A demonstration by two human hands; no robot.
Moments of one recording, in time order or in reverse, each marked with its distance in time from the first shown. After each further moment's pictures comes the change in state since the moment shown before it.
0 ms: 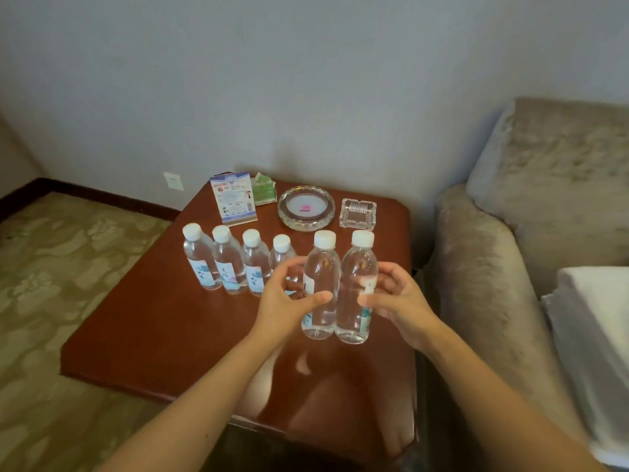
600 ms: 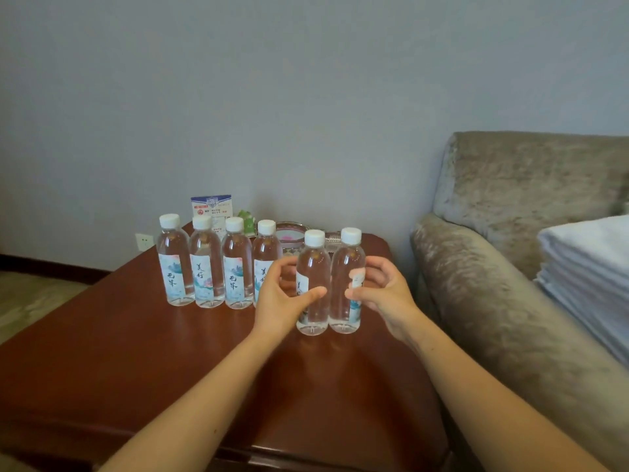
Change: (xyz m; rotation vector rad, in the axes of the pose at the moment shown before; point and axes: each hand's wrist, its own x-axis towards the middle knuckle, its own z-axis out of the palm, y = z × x) left_hand 0.019 -0.113 0.028 -0.002 0.064 0.407; right_hand 0.031 0.100 0.003 -0.077 0.181 -0.406
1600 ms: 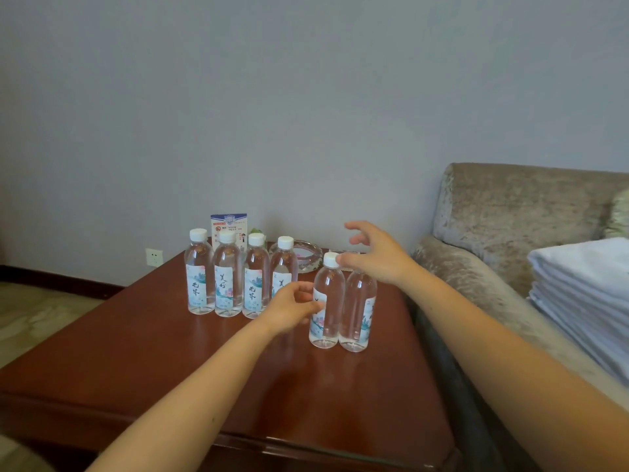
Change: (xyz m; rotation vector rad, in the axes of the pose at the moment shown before) left_hand 0.009 0.021 -0.035 0.068 -0.349 -0.316; right_hand 0.001 -0.106 0.038 -0.725 -0.097 -0.250
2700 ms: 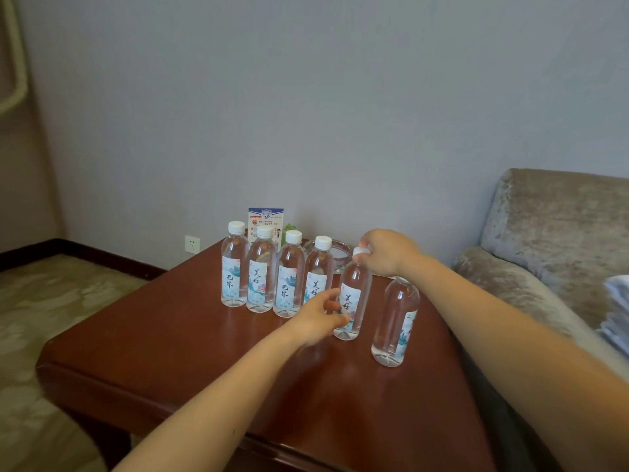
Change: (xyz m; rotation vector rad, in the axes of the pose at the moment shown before) left_hand 0.003 -0.017 -0.004 0.006 -0.024 -0.068; right_hand 0.071 -0.010 0.036 -0.668 -0.144 -0.045
